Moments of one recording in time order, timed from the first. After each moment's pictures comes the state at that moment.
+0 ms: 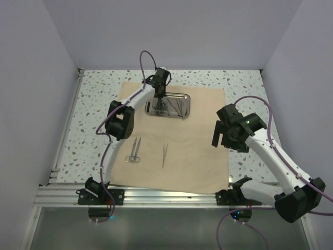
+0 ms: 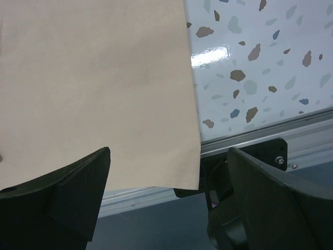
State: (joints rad) left arm -0.47 2.54 2.21 -0.58 -0.26 -0.35; right arm 0.47 1.13 1.12 -1.32 0.30 0.72
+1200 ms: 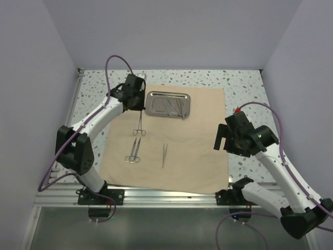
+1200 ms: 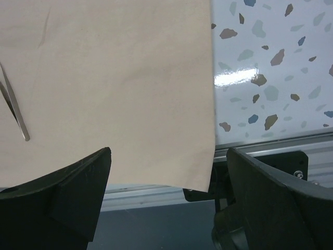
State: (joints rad) left arm -0.43 1.74 1.52 -0.65 -0.12 -0.30; right arm 0.47 0.96 1.07 -1.26 0.23 0.68
